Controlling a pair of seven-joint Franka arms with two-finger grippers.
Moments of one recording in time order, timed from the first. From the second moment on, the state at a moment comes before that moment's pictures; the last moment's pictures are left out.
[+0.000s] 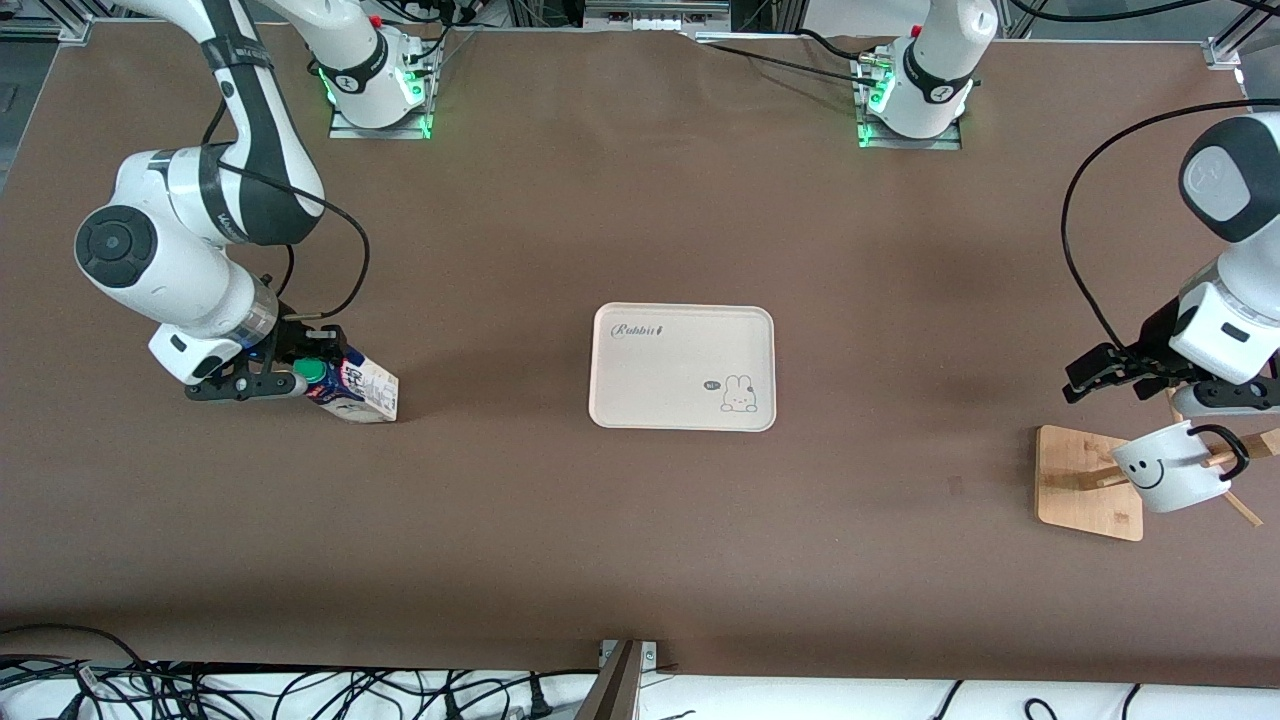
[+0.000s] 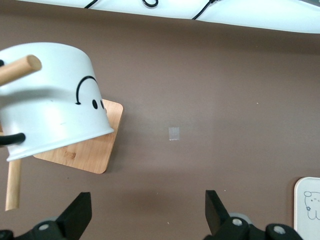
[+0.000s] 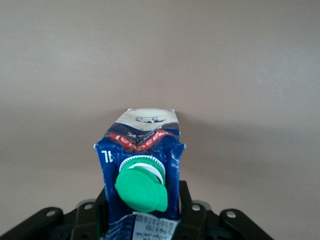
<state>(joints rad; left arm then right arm) -0.11 0.18 0.21 -1.86 -0.15 2.26 0.08 0.31 0.26 -0.17 -1.86 0.04 2.09 0.03</state>
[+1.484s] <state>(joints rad) -0.11 -0.06 0.15 -2.34 -0.15 2.98 0.07 0.83 0.64 -0.16 -1.36 0.14 1.99 0.70</state>
